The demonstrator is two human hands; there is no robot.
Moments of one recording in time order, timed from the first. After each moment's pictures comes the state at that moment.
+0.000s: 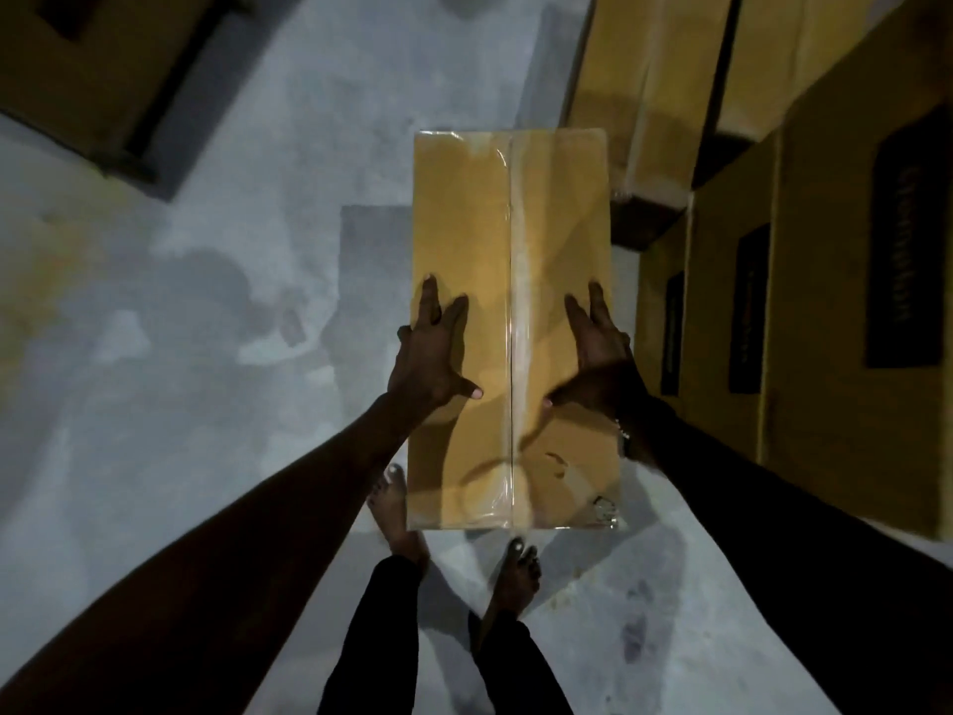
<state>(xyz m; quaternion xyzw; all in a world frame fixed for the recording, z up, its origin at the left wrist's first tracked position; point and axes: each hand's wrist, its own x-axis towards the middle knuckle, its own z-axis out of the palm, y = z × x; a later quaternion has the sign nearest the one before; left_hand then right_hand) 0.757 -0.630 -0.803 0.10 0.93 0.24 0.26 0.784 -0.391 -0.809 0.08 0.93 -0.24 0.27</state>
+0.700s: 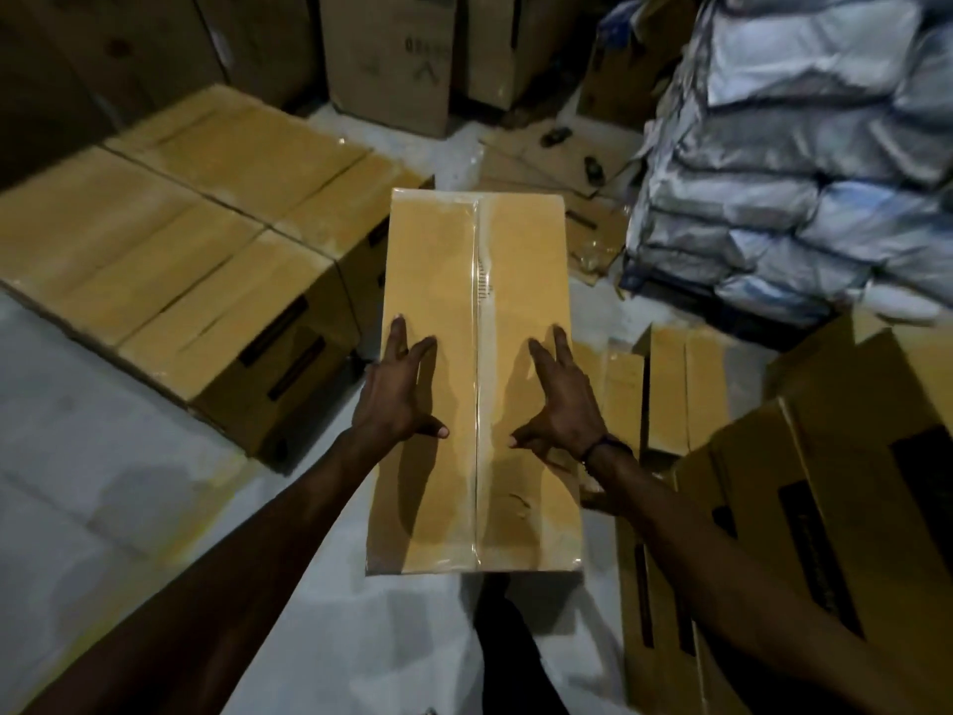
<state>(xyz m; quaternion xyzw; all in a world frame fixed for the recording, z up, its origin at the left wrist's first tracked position) 0.484 -0.745 -0.307 0.09 0.97 0.22 0.08 0.512 -0.499 -0.312 -0.01 0.96 -0.26 0.07</state>
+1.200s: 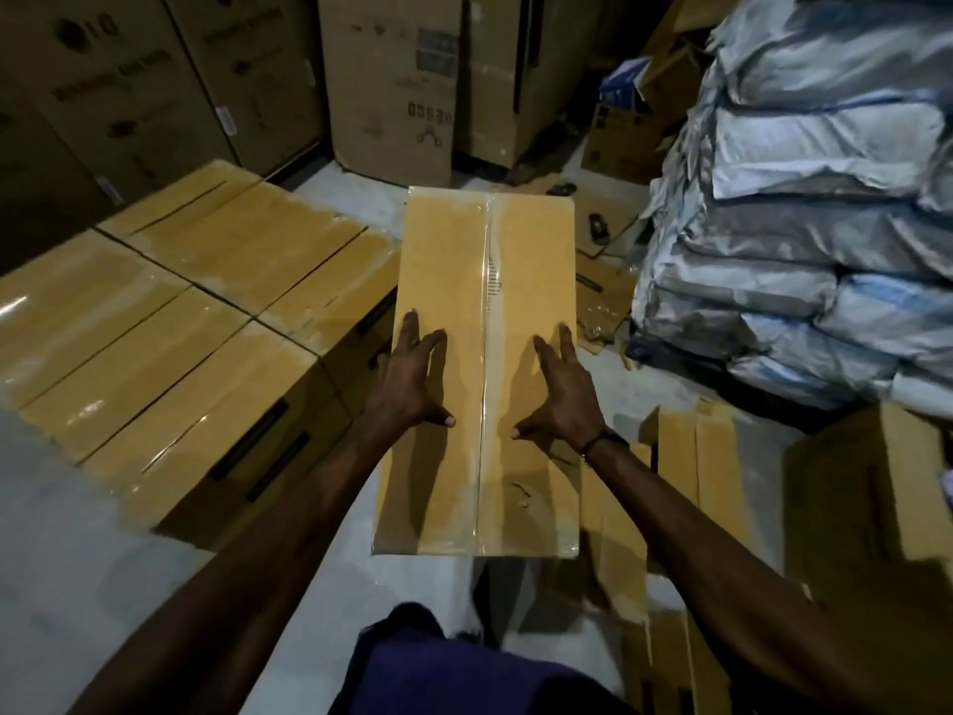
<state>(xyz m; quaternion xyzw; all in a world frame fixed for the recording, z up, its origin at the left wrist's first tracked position) 0.207 -0.668 -0.236 0.09 0.97 0.22 0.08 0.237 -0.425 -0.244 -0.01 0.96 -0.27 0.05</state>
